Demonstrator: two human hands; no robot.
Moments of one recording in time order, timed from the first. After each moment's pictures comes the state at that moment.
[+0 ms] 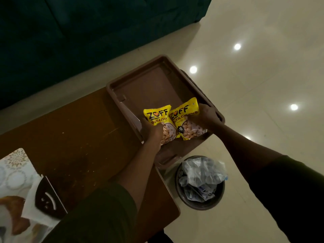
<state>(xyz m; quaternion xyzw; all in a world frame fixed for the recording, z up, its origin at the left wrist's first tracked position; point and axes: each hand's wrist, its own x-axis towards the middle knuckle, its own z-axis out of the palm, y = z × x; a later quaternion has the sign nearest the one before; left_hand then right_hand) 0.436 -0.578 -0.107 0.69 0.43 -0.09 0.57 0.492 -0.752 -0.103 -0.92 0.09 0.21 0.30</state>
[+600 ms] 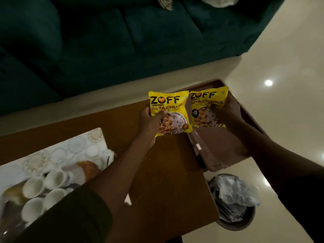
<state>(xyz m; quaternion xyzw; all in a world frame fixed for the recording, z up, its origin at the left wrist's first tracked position) 0.373 -0.373 0.004 0.63 0.33 0.00 0.71 0.473 -0.586 0.002 -0.89 0.06 0.07 0.45</state>
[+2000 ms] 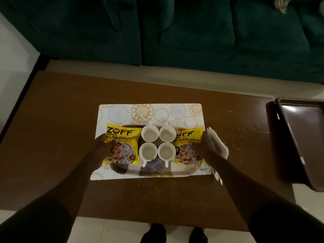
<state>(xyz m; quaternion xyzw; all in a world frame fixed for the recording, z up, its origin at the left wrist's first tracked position) -0.019 0.019 -0.105 0.60 0.54 0.00 0.59 0.197 -0.239 -0.097 -0.90 -0.07 0.32 0.29</state>
